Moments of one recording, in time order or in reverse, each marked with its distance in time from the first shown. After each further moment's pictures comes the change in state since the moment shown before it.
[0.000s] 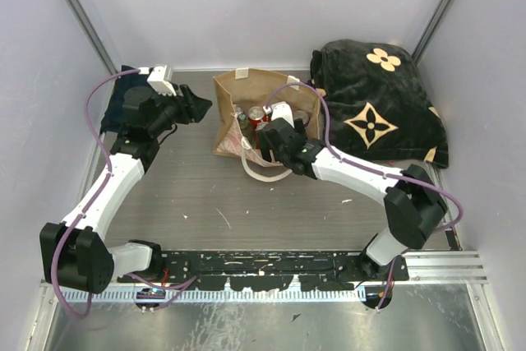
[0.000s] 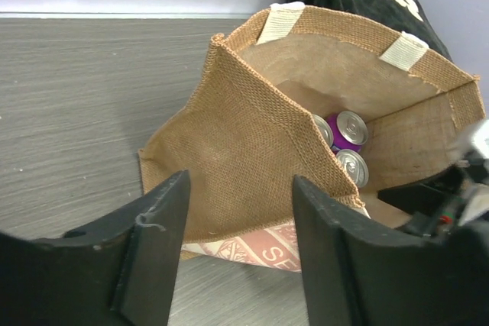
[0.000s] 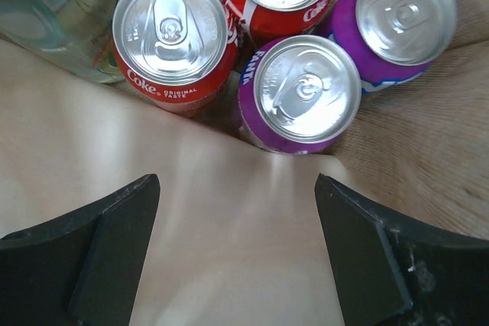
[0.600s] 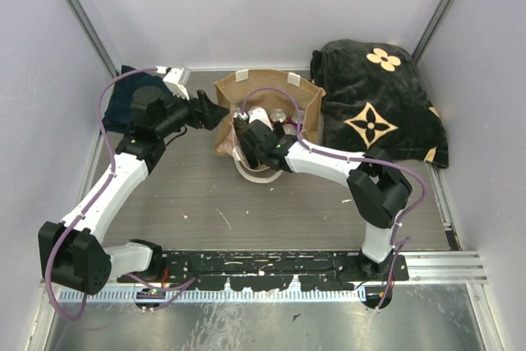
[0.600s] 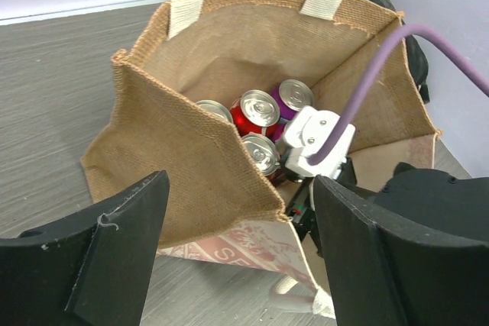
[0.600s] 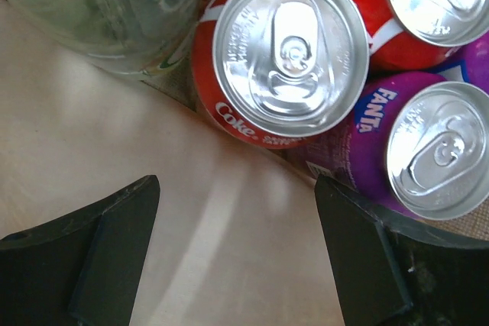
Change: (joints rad) left arm -0.076 0.000 0.025 -0.027 0.113 0.051; right arm 0.054 0.266 0.162 -0.037 -0.011 -0.051
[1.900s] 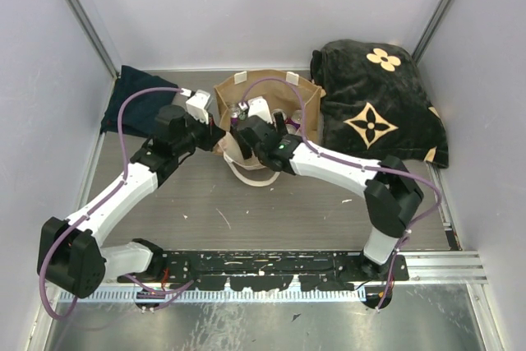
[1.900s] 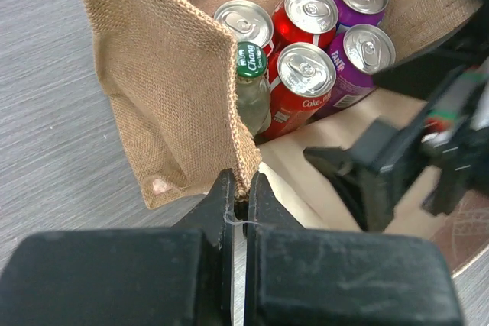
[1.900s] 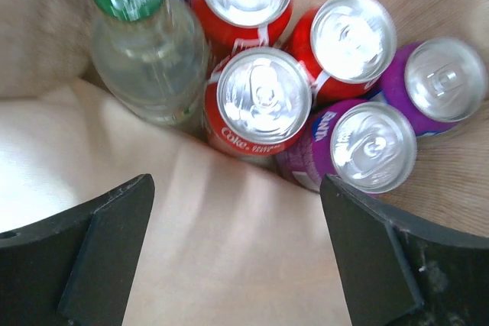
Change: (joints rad) left arm -0.146 -0.007 -0.126 -0.089 -0.230 0.192; right arm 0.049 -0.053 0.048 -0.002 0.119 0.049
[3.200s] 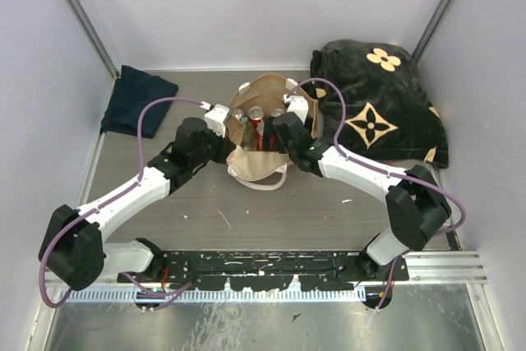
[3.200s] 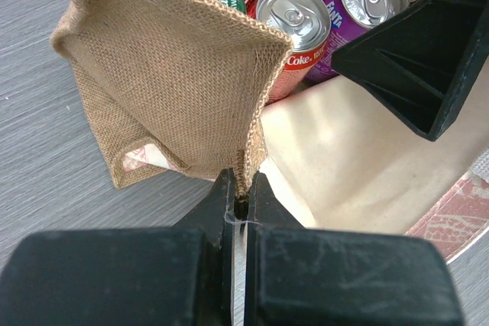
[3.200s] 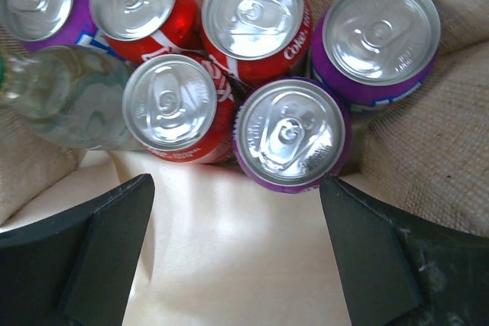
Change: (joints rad) left arm -0.151 0.045 -0.072 0.029 -0.156 -0.014; right arm -0.177 -0.203 -0.247 0.196 -0.163 0.213
